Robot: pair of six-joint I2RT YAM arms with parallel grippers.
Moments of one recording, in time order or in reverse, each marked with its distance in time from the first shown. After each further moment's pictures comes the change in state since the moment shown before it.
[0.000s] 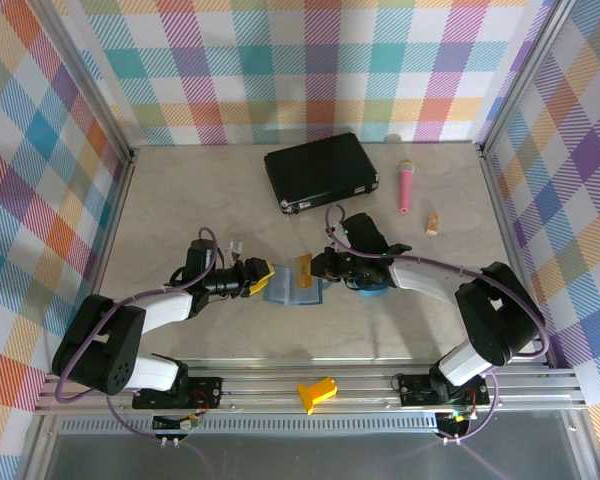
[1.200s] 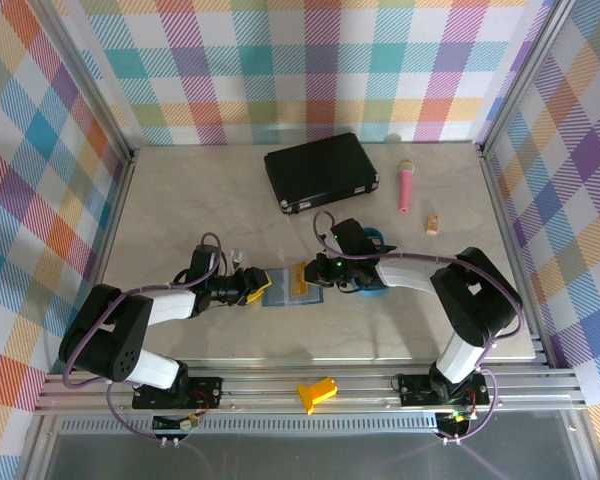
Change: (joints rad) left arm 0.000 0.071 -0.006 -0.063 -0.064 0.072; right arm 0.026 0.142 0.014 0.076 -0.012 -0.003
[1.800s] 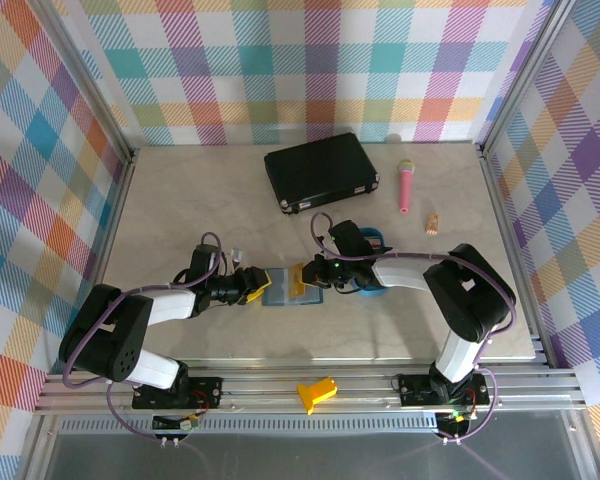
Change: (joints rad) left arm 0.000 0.000 0.000 0.006 -0.006 0.003; right arm 0.006 0.039 -0.001 0.045 -0.006 0.023
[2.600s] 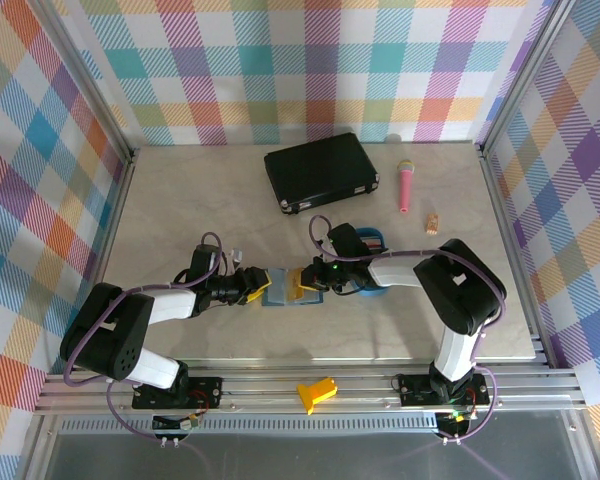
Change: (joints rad) left arm 0.000 0.009 0.000 0.007 0.000 0.000; right arm 0.000 0.066 -0.002 0.050 -0.039 0.061
